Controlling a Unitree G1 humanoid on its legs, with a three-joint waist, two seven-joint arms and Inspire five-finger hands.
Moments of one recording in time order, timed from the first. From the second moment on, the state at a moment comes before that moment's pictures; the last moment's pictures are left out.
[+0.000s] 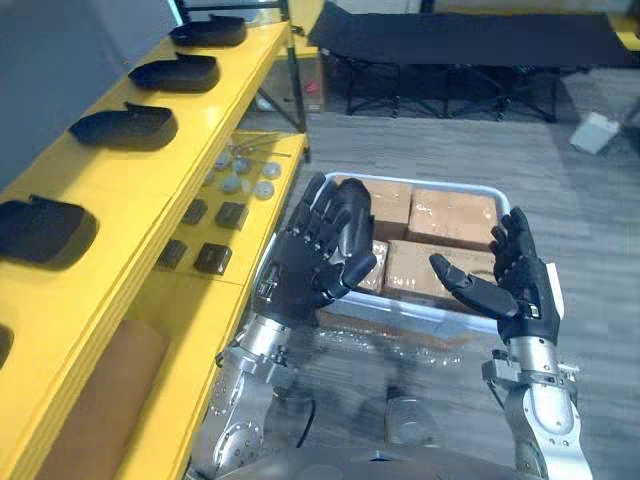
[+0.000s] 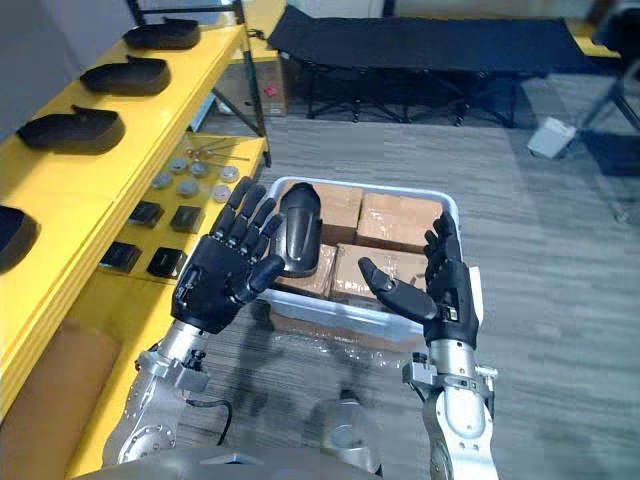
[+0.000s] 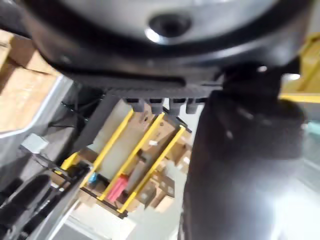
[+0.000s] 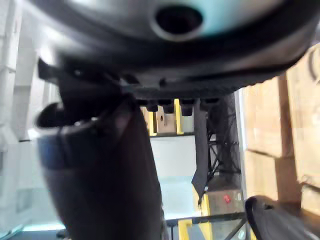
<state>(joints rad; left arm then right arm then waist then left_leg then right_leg) 0.33 0.06 -0.30 -0.40 -0.65 -0.12 -0.24 0.45 -0.19 -0.09 -0.34 0.21 -0.18 -0.10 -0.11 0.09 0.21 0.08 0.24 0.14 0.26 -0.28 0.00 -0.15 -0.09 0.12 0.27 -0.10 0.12</state>
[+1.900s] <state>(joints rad) 0.03 0.15 -0.29 0.47 -0.32 -0.15 0.12 -0.98 -0.93 0.08 1.15 0.15 0.33 -0.12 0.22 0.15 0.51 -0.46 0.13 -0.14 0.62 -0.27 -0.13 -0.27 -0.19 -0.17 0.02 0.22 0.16</state>
